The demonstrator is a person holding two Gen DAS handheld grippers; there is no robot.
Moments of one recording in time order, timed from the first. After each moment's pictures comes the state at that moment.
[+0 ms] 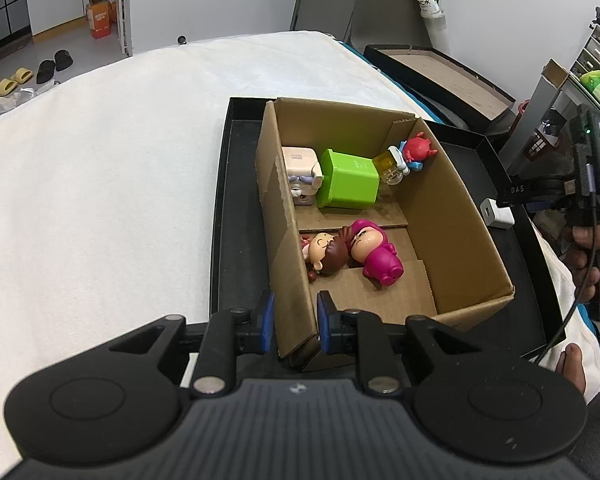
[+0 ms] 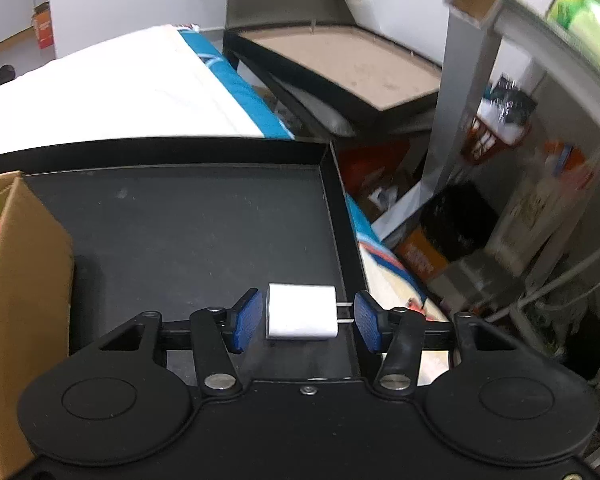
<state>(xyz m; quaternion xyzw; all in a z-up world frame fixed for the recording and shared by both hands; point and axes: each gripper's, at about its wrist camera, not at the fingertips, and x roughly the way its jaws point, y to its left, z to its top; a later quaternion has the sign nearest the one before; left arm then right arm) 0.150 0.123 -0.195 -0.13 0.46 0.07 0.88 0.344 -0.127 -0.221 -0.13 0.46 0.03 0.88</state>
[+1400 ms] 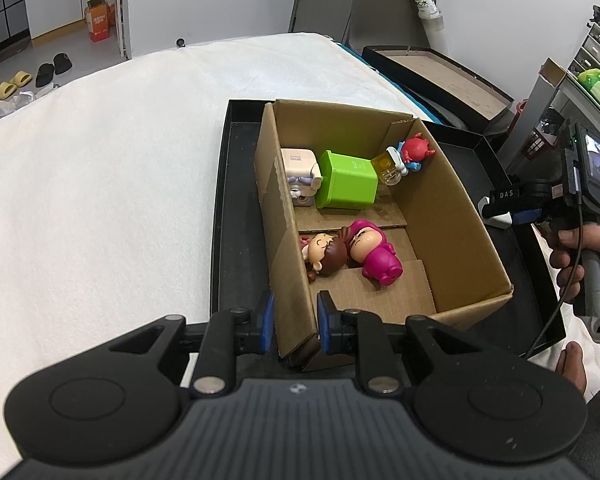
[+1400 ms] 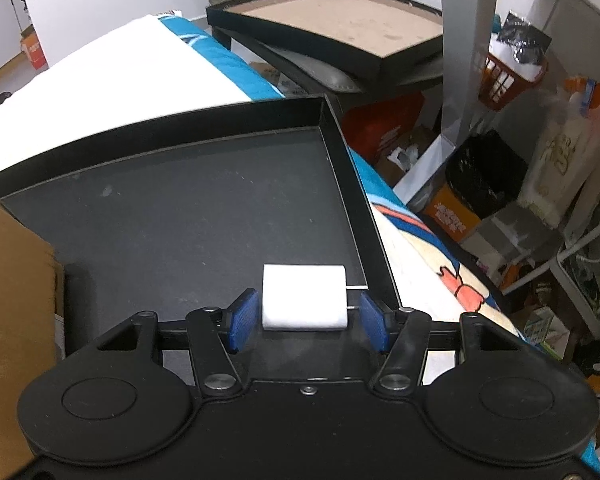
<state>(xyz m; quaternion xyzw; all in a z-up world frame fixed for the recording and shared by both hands) 0.150 0.123 -0.193 -0.13 0.46 0.07 0.88 0.362 -0.146 -0.248 -0.06 0.50 0.04 0.86</state>
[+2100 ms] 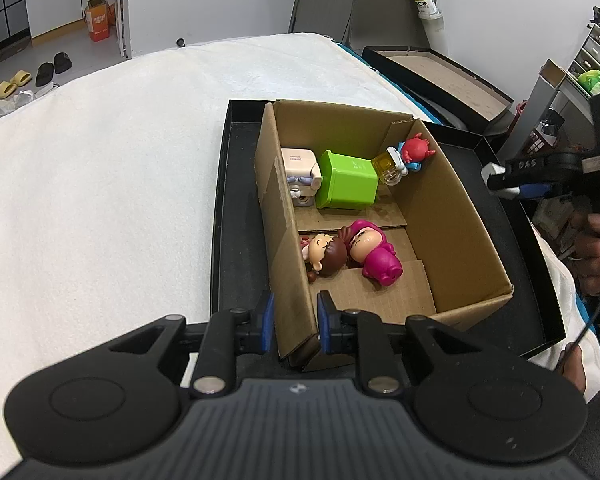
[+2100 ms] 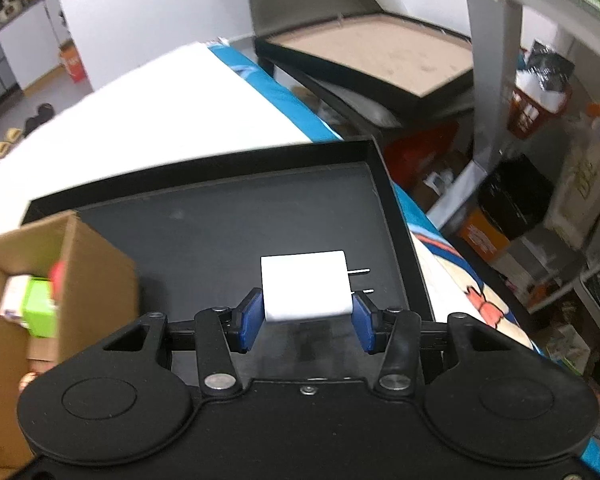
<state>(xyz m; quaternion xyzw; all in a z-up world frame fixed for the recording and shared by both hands) 0.150 0.124 -0.193 -0.13 0.46 0.07 0.88 0.340 -0.130 -0.203 -0.04 0.47 0.11 0.87</state>
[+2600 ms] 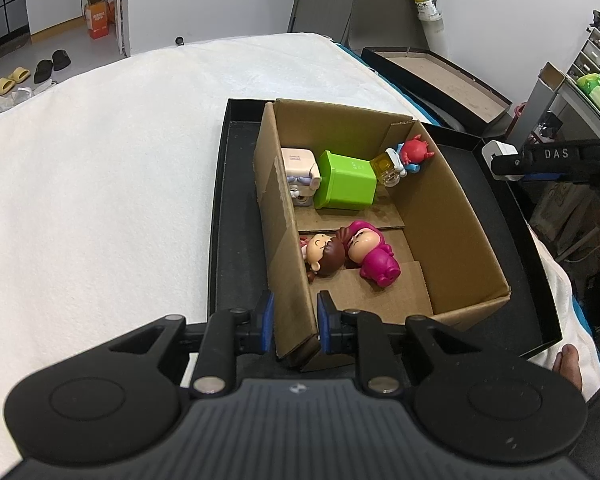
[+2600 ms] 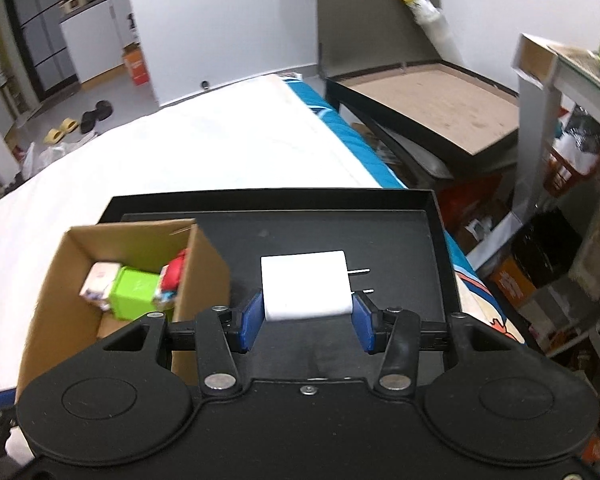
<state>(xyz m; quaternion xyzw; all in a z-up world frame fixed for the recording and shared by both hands) 0.151 0.125 -0.194 -0.13 0.46 0.06 0.88 0.306 -0.106 -0.159 -0.07 0.43 0.19 0.88</state>
